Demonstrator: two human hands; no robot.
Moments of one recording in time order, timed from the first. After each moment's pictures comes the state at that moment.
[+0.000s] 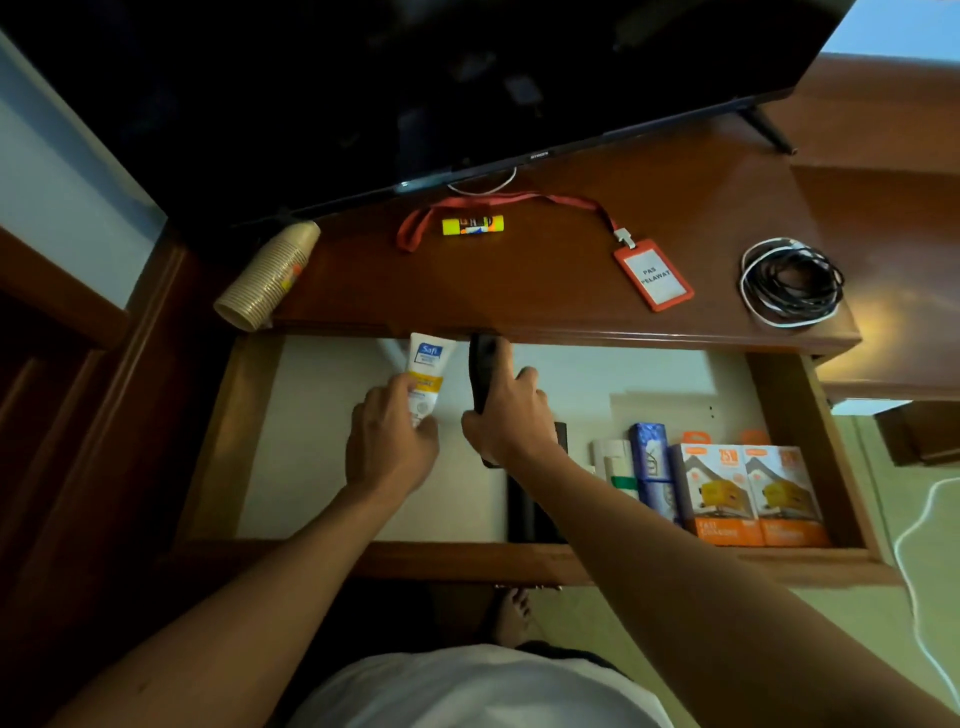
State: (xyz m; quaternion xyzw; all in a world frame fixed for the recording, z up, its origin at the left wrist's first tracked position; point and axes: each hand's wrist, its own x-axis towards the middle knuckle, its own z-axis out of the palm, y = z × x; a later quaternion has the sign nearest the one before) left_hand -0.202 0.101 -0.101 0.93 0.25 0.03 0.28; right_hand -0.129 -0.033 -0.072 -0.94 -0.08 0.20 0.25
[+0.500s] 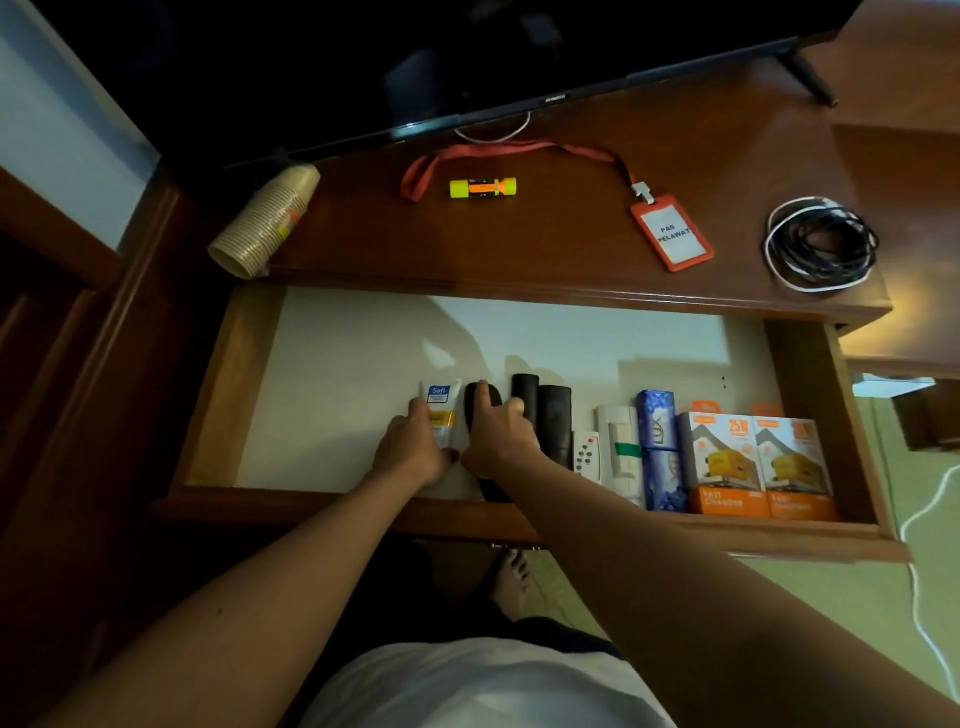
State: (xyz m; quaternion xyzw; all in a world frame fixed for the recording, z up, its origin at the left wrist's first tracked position) left_hand -0.221 0.077 -0.156 0.87 0.31 -0.21 0.31; right_hand -0.163 -0.034 -0.140 -0.92 -0.11 0.37 0.08
